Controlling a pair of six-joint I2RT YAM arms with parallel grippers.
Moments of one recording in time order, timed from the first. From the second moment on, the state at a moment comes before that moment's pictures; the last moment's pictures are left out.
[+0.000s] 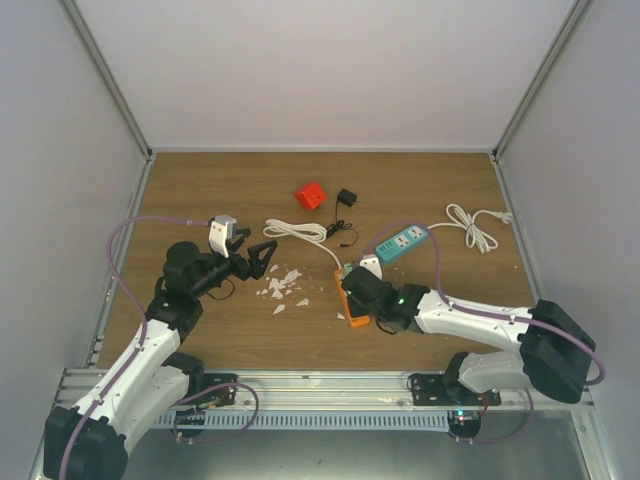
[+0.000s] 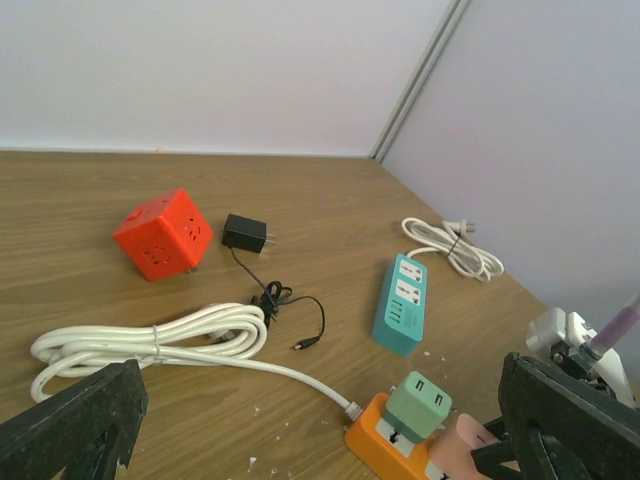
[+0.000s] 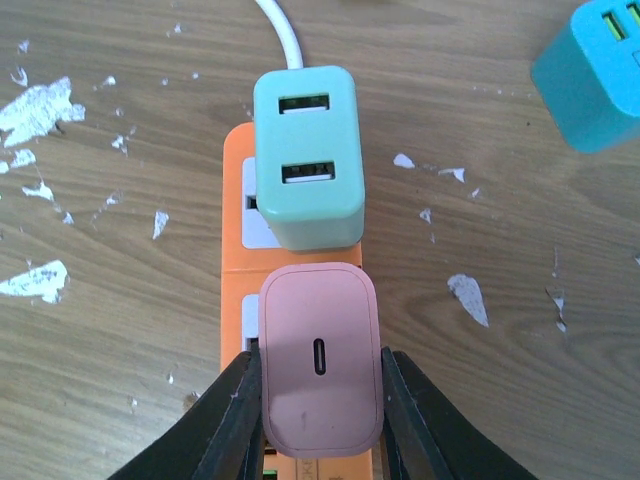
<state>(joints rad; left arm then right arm) -0.26 0.78 0.44 0.17 0.45 -0.33 0.99 1.29 0.68 -0.43 0.36 0.67</state>
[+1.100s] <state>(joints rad) -0.26 0.77 0.44 0.17 0.45 -0.33 0.98 1.22 0.71 -0.53 0.32 0.54</state>
